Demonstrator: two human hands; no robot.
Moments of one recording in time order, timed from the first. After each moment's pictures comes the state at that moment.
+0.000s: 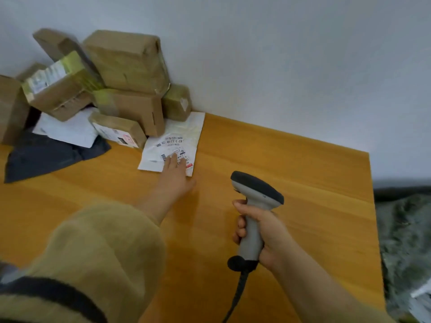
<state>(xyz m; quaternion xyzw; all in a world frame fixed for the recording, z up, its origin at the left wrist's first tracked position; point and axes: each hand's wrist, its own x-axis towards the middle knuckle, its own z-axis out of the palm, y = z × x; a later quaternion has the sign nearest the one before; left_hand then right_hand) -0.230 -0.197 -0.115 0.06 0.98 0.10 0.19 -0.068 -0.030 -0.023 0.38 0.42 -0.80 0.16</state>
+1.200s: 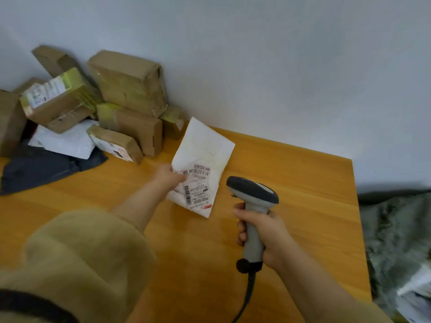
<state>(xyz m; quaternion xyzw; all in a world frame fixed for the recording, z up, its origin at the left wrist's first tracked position) -0.234 -0.197 -0.065 -0.16 0.83 0.47 0.24 -0.066 -0.025 -0.005 0.36 0.52 -0.76 0.14</state>
